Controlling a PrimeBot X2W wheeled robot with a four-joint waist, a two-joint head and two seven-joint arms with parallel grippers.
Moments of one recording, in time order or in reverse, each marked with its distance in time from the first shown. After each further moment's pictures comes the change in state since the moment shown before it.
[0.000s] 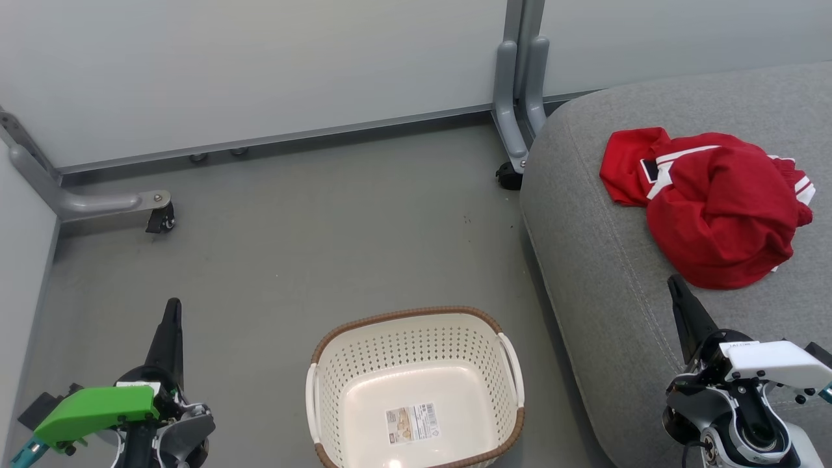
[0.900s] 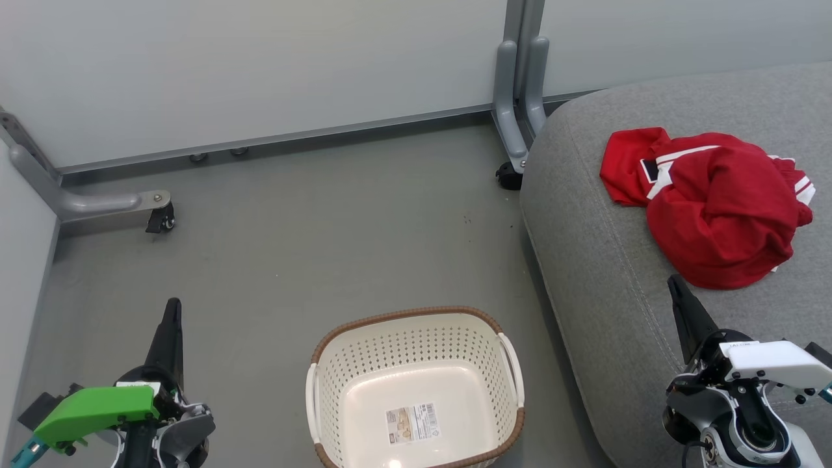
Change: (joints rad) left arm 0.000 0.000 0.000 0.000 0.000 0.000 0.000; right arm 0.000 0.000 0.000 0.000 0.000 0.000 0.000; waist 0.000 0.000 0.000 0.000
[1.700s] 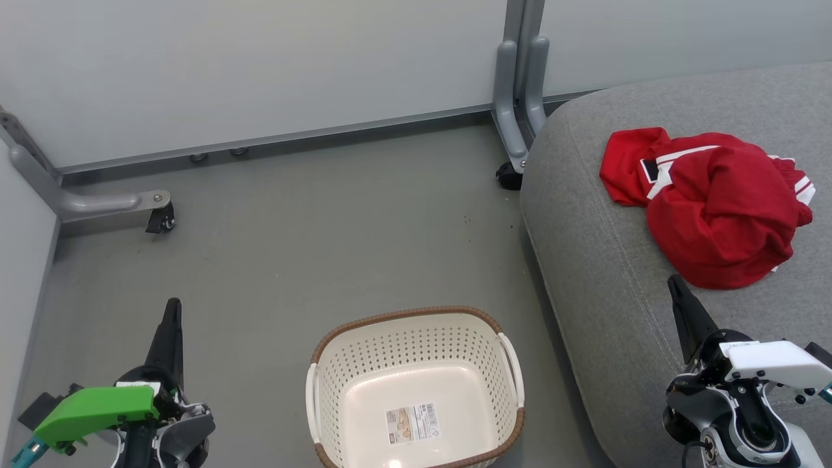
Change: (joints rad) left arm 0.000 0.000 0.000 0.000 0.000 0.000 0.000; right arm 0.000 0.000 0.000 0.000 0.000 0.000 0.000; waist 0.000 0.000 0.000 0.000
